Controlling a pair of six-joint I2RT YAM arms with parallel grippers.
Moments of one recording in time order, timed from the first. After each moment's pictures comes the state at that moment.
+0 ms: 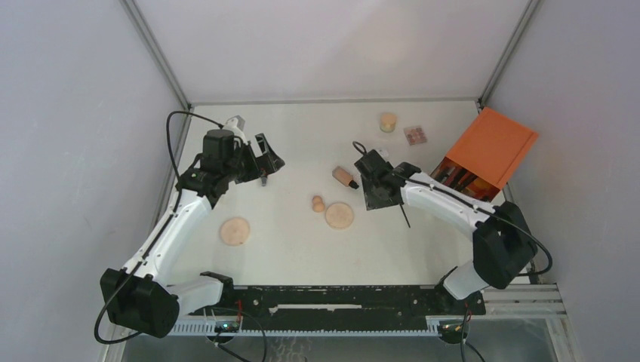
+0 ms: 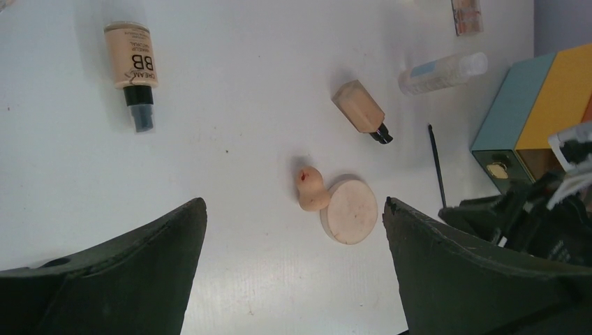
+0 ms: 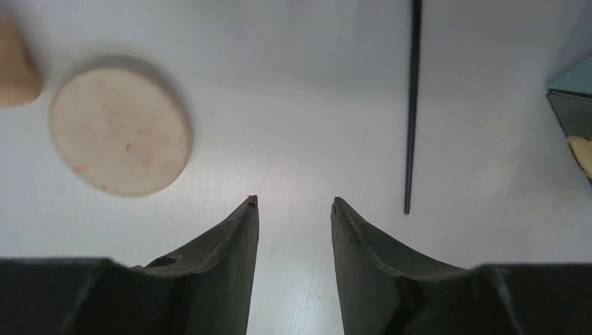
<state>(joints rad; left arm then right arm) -0.26 1.15 1.03 -0.49 0.16 -0.52 0.71 1.48 1.09 -0.79 0.28 0.46</state>
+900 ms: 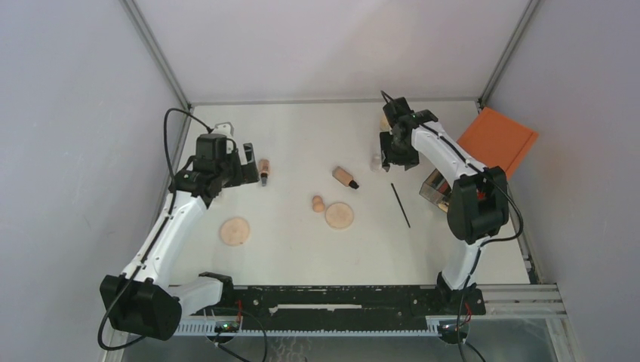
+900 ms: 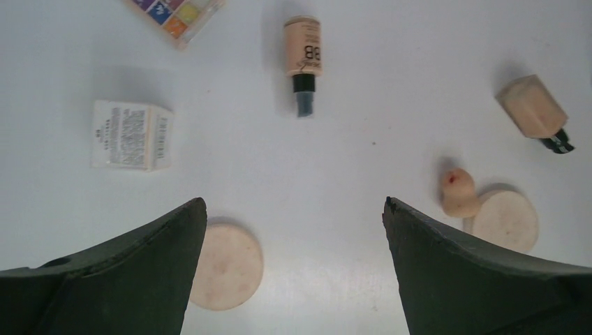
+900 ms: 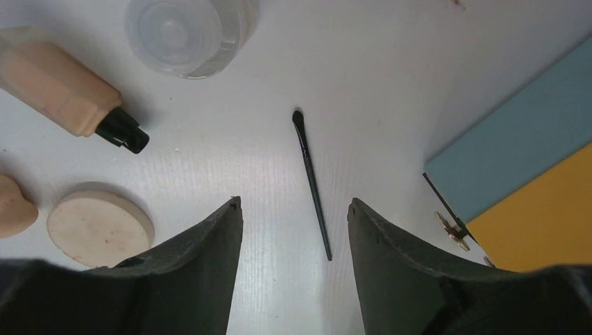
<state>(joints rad) -0.19 1.13 1.03 -0.63 -0.09 -0.28 0.34 1.82 1.57 -0.98 0.15 0.26</state>
